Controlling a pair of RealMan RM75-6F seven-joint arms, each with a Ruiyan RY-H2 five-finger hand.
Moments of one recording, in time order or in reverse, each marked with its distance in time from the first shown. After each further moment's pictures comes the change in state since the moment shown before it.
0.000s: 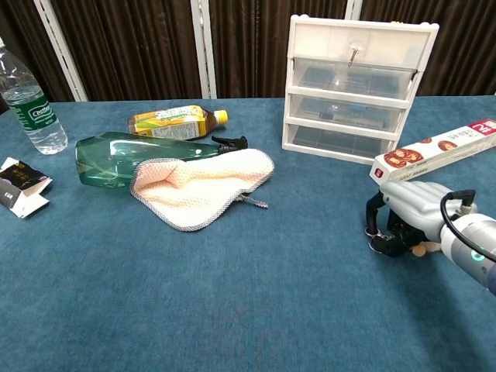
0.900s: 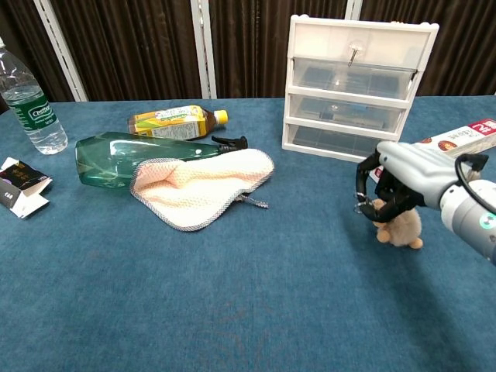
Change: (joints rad) left arm 0.000 -0.002 0.000 0.001 0.002 0.003 0.002; right arm -0.006 0.047 0.047 -0.114 -0.117 0.069 0.125
